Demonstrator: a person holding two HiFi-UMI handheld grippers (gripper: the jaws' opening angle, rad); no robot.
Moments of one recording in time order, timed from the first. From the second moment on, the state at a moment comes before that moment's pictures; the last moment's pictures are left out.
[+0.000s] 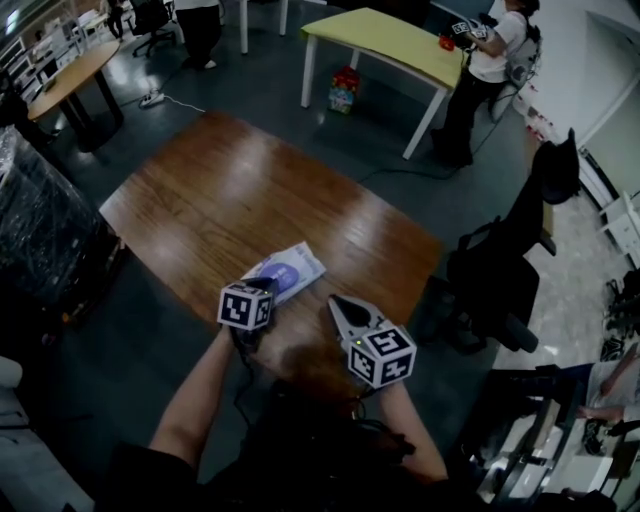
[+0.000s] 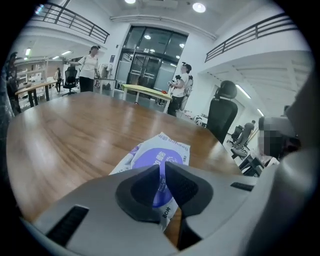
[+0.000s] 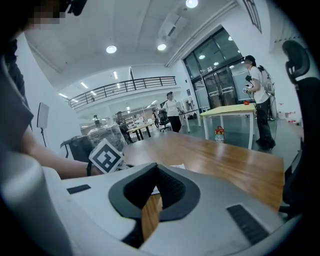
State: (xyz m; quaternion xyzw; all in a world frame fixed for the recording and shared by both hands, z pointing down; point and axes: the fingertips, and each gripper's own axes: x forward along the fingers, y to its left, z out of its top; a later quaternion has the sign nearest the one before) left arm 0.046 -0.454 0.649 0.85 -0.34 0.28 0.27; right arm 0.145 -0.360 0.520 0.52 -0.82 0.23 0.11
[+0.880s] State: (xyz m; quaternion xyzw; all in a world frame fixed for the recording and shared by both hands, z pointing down) left arm 0.076 -0.393 0.573 0.91 -0.27 0.20 0.23; right arm 0.153 -0.325 0.494 0.59 -0.78 0.21 0.05
